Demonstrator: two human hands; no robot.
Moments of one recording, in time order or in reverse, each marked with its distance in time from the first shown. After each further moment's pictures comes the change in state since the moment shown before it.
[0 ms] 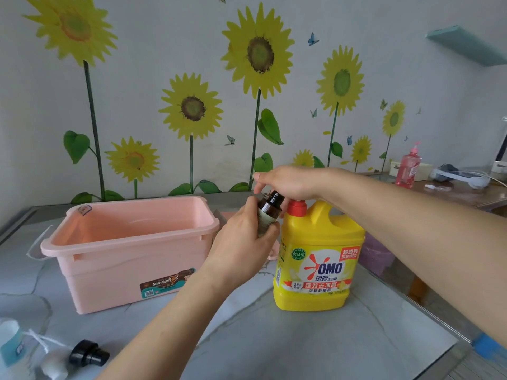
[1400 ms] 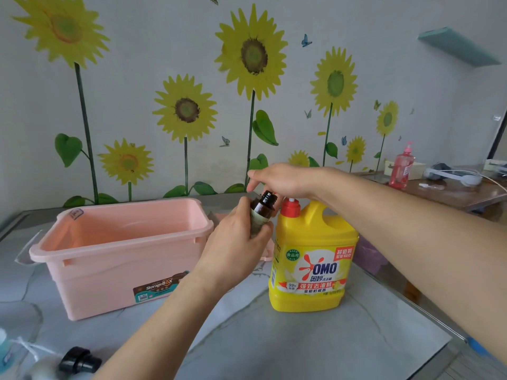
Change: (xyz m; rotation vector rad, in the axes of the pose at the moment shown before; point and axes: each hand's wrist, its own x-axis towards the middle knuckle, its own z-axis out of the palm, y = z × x) left_hand 0.002 -0.002 0.000 -0.013 0.020 0.012; right_hand 0.003 0.004 -0.004 0.118 -0.005 -0.010
